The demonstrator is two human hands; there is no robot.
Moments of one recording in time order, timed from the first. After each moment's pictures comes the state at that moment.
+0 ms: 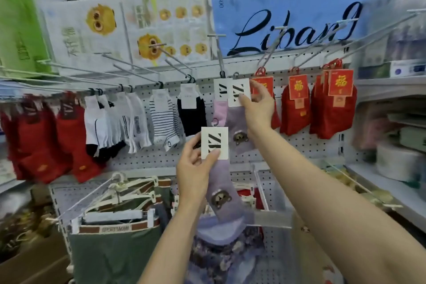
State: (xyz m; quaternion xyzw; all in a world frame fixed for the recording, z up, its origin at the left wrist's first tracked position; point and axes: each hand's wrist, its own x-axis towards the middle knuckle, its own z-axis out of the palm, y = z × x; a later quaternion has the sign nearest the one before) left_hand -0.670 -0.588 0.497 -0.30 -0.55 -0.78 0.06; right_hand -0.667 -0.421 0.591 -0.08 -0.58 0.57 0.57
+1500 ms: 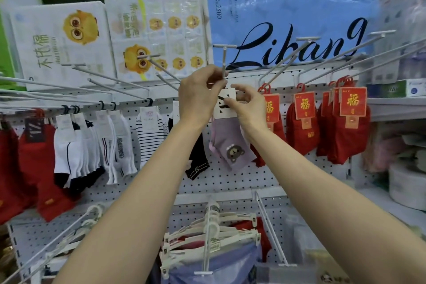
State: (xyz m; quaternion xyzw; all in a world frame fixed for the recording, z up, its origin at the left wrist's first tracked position) left_hand -0.766 -0.513 0.673 -0.47 -0.59 -0.53 0.38; right_hand -0.725 -0.395 0.633 -0.03 -0.64 0.51 0.57
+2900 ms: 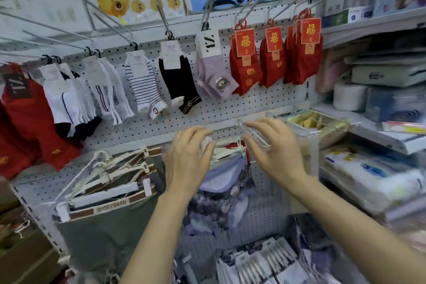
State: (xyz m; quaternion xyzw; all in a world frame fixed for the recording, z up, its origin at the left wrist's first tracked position) left_hand -0.710 -0.665 0.438 -0.52 -0.70 -0.35 0.35; right_hand -0.551 -0.527 0.430 -0.11 -0.79 0.04 0.60
